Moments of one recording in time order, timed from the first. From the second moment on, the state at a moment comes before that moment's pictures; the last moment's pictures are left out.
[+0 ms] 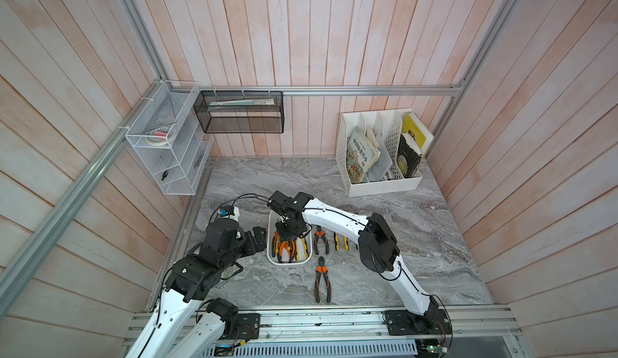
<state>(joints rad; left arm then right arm) -0.42 0.68 0.86 -0.90 -0.06 -0.57 1.02 2.36 2.10 -1.08 -0.07 0.56</state>
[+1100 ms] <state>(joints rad) -0.42 0.68 0.86 -0.90 -0.06 -0.57 0.98 1.94 1.76 -0.87 0.07 0.59</state>
